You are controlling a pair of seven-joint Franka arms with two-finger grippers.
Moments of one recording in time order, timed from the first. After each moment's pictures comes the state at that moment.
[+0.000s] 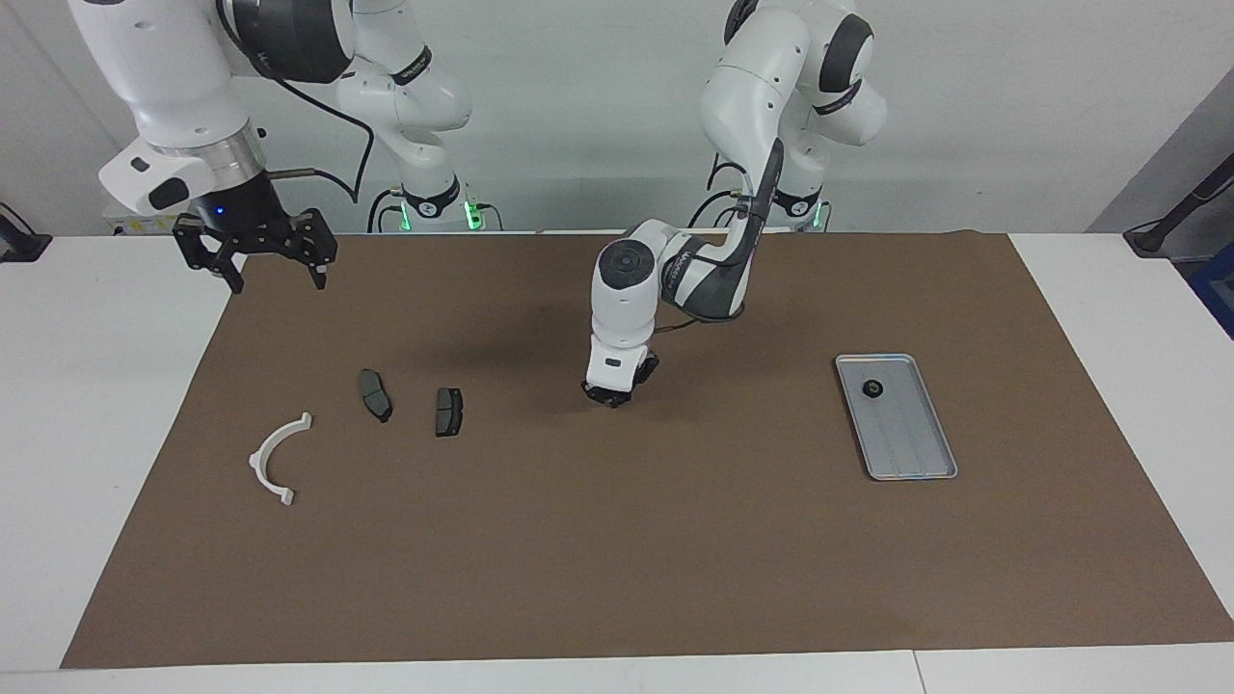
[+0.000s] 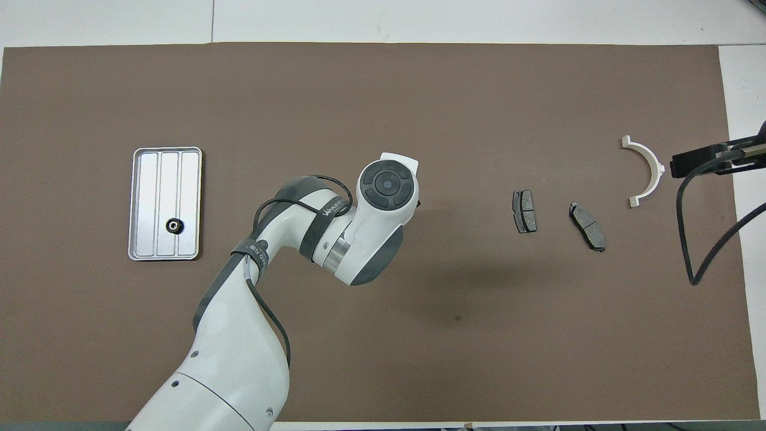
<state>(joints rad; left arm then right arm) -0.75 0.55 0.03 -1.63 -0.05 2.18 -1.13 -0.08 -0.03 0.08 -1.58 -0.06 1.63 -0.10</state>
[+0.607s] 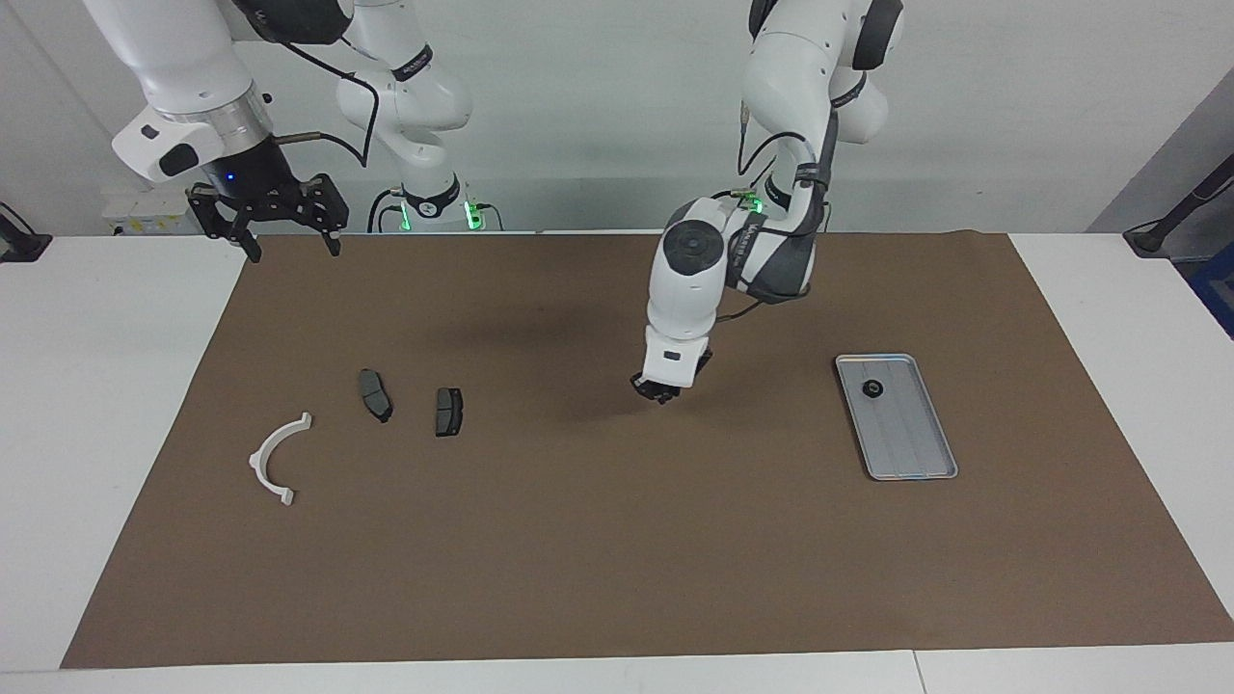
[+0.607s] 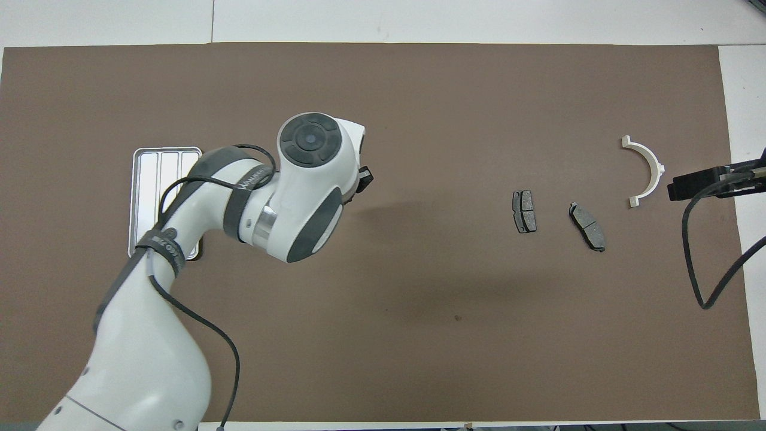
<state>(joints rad) -0.61 0.40 0.06 -1.66 -0.05 2.04 -0.97 -0.08 -0.07 0.06 -1.63 0.00 1.58 -0.10</state>
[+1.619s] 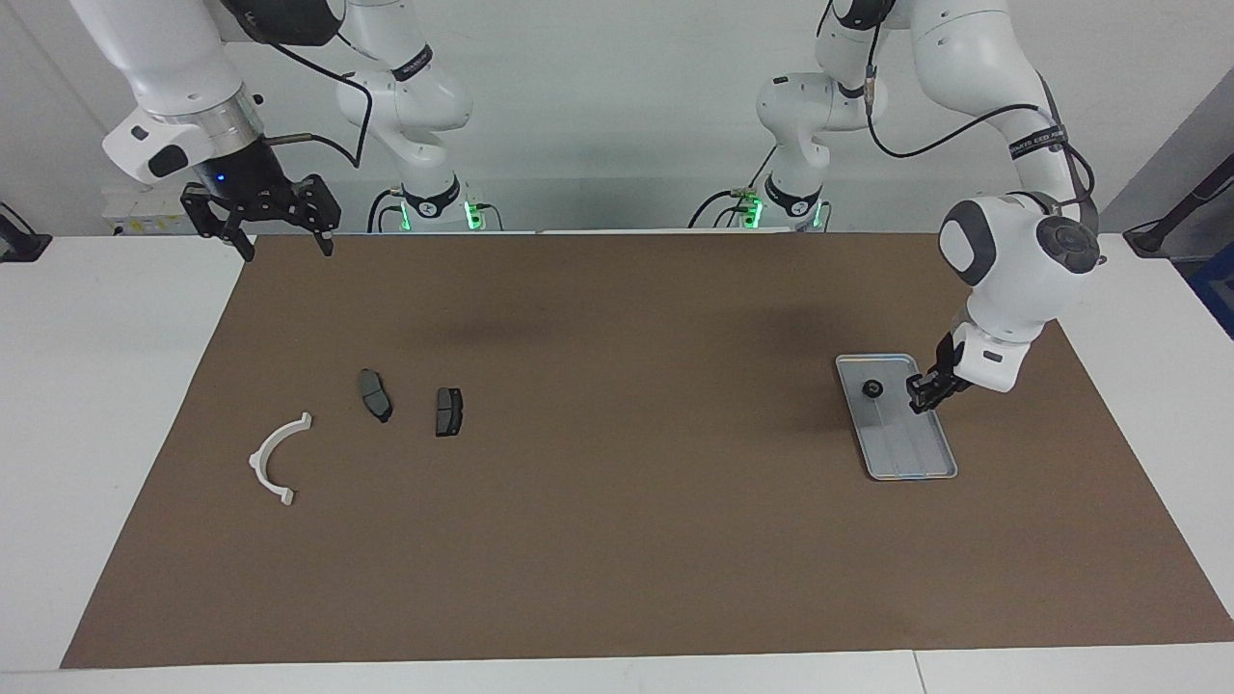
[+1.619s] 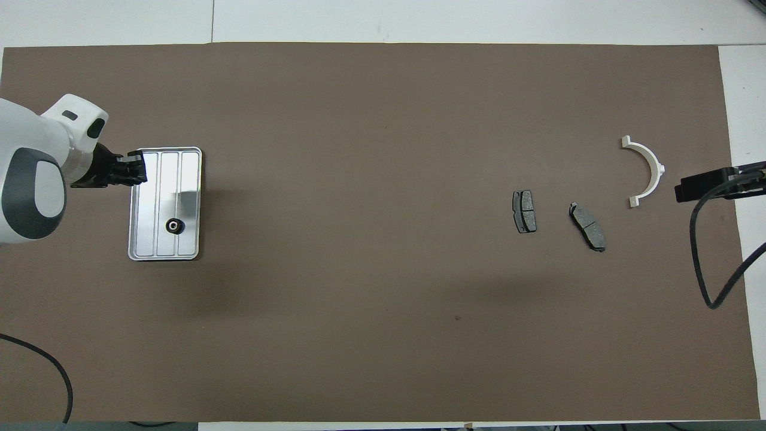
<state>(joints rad) -0.01 0.25 0.07 -1.89 -0.05 2.17 -0.14 -0.08 -0.07 0.04 -1.64 0.00 1.58 -0.10</state>
